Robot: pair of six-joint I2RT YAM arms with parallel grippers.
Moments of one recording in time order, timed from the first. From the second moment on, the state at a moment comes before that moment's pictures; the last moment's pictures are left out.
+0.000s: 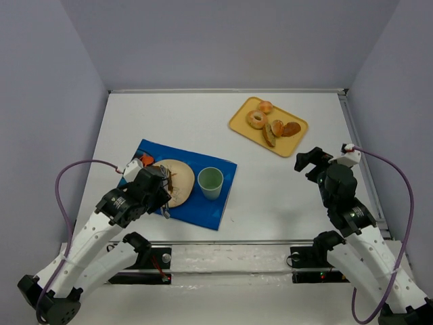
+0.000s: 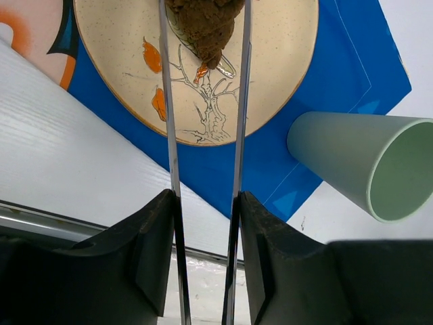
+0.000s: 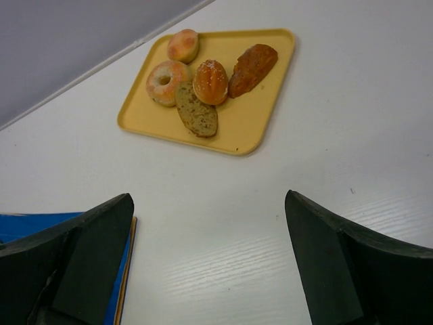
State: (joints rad) left arm -0.62 0.72 0.77 -1.05 -0.34 -1.14; right arm 0.37 0.54 0.56 -0.26 0.44 0.57
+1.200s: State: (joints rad) left arm -0.62 0.96 1.22 -0.95 -0.43 -0.89; right arm 0.37 0.48 0.54 -0.28 0.50 0.61
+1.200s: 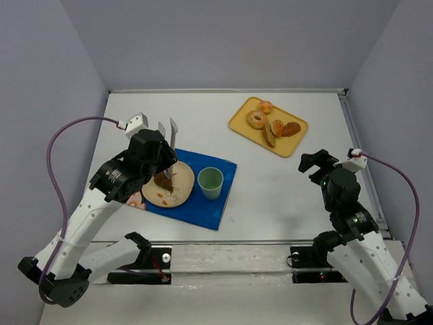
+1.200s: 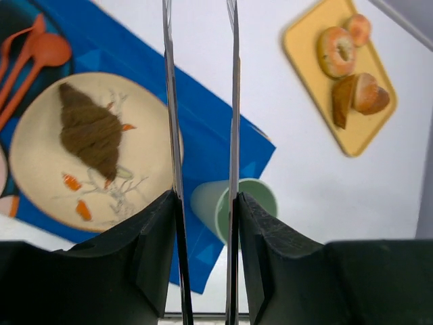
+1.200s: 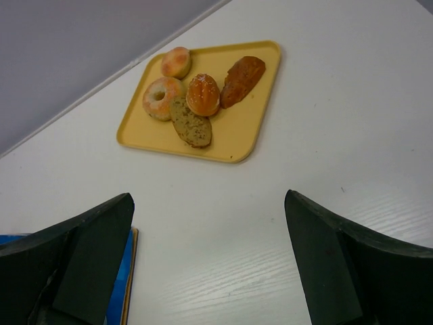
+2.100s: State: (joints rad) left arm -0.67 1.94 1.79 -0.47 0.06 -0.54; right arm 0.37 0.53 0.54 -0.29 0.54 0.61
